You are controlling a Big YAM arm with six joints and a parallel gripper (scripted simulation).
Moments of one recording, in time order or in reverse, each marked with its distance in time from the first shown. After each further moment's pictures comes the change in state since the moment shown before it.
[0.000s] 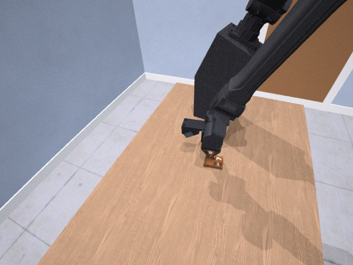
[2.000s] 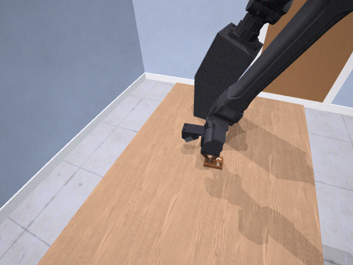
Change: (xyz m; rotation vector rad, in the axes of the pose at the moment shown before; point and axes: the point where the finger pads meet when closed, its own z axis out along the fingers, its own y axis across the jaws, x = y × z) arm 0.000 0.000 0.023 0.000 0.000 0.000
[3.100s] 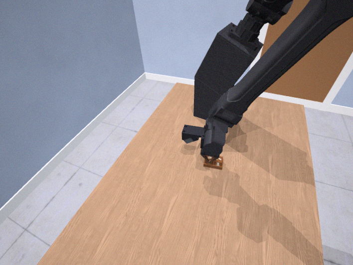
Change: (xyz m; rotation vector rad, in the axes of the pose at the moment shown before) arm 0.000 -0.001 0.009 0.002 0.000 0.001
